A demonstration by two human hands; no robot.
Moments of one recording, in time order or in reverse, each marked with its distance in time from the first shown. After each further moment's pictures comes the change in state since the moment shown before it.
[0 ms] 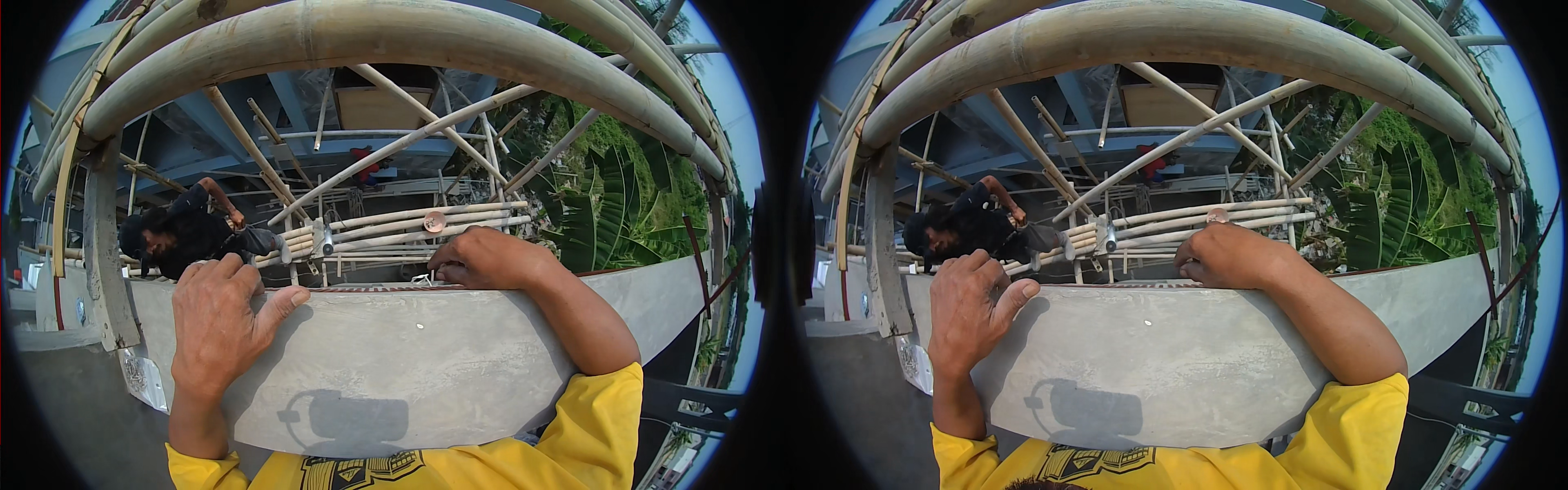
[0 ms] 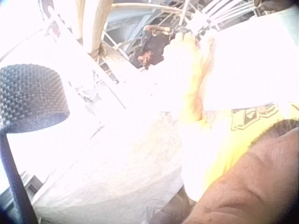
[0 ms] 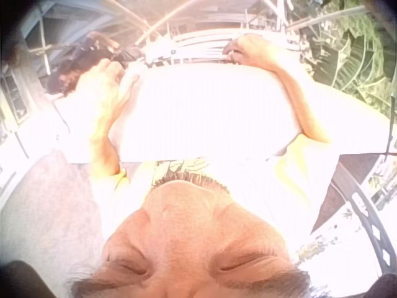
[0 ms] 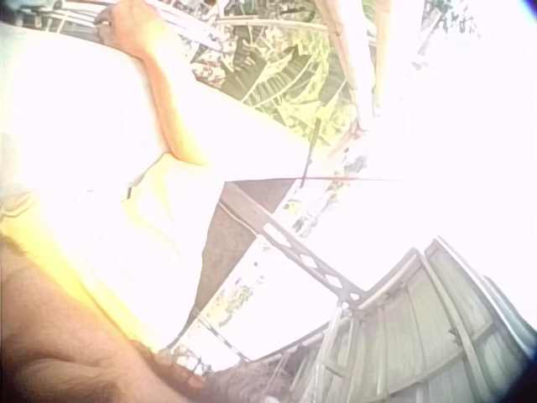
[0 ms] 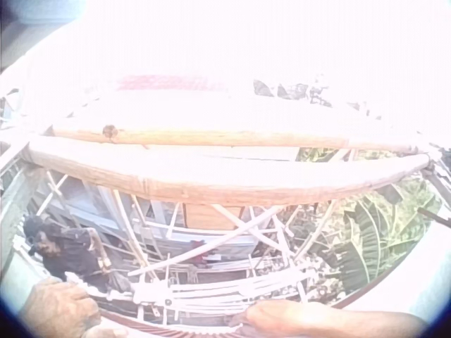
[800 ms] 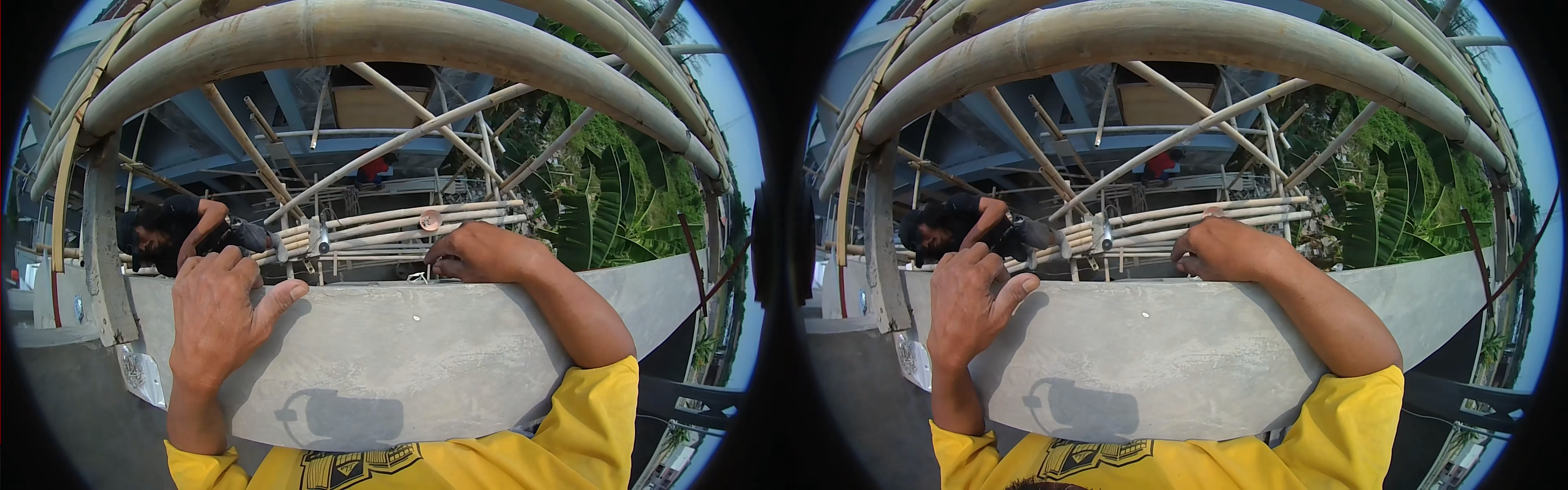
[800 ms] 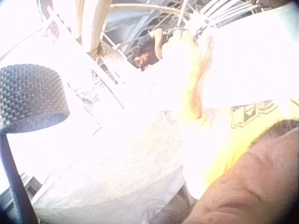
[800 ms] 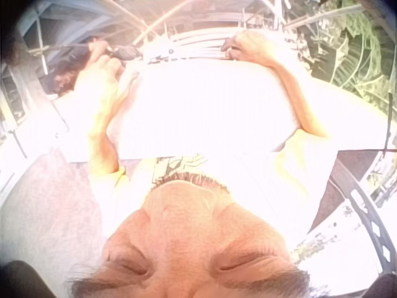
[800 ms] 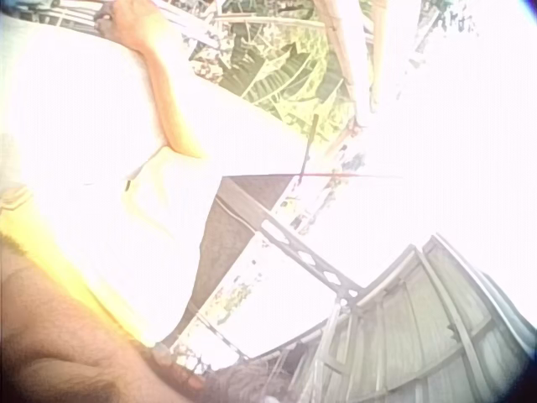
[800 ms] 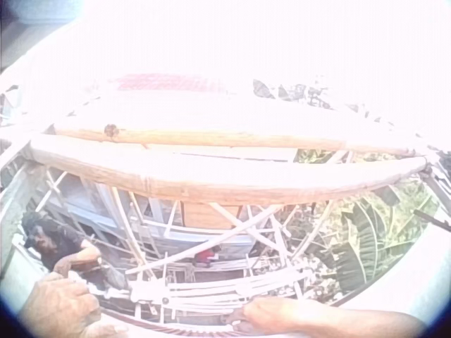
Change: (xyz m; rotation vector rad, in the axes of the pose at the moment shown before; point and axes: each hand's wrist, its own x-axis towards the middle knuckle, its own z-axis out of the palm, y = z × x) left_hand 0.000 -0.001 -0.002 -0.013 -0.052 -0.009; right_hand -0.002 -0.002 -0.003 -0.030 0.012 -0.015
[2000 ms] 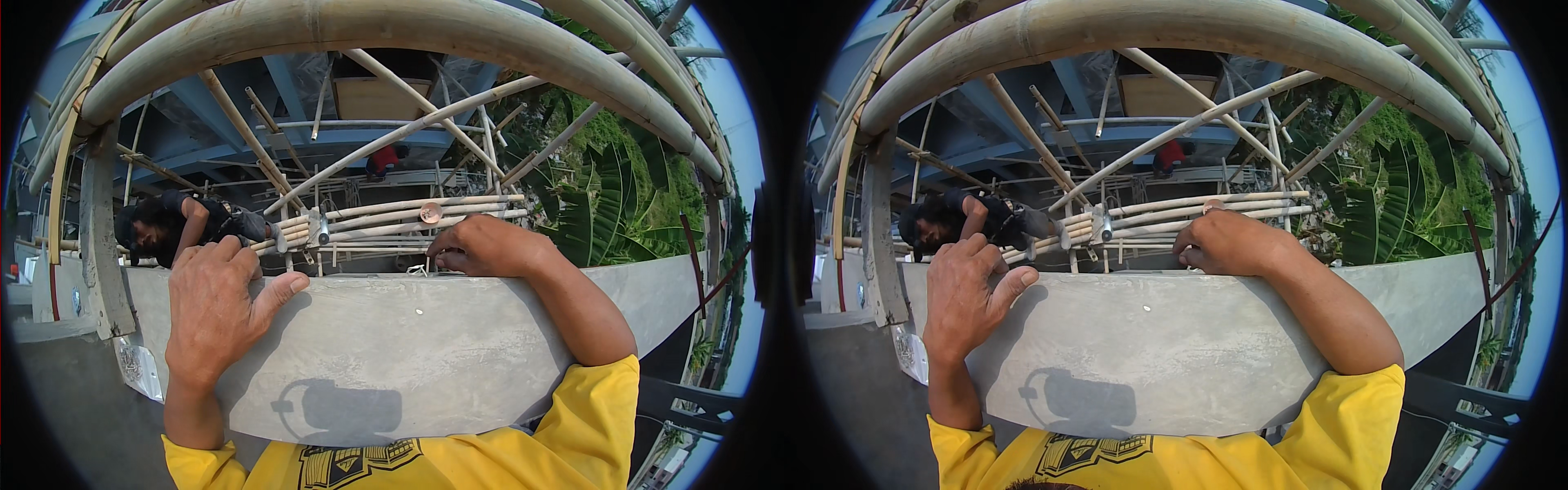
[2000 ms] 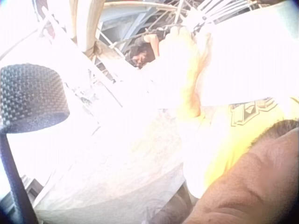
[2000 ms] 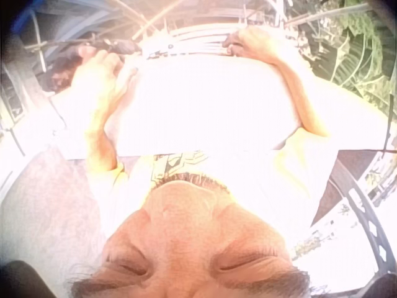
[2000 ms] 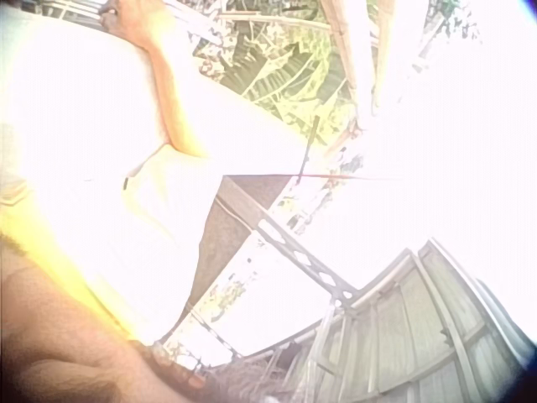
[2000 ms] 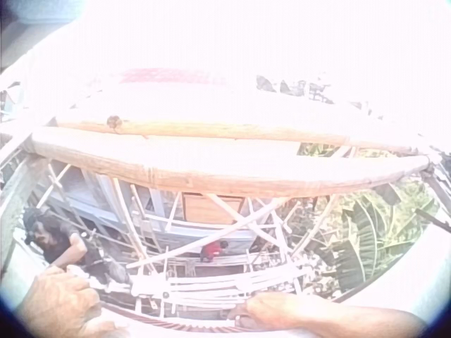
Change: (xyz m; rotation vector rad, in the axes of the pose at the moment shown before) left_hand 0.000 -0.001 -0.002 -0.017 -0.061 -0.036; right_hand 0.002 0.006 0.004 0.007 0.021 -0.042
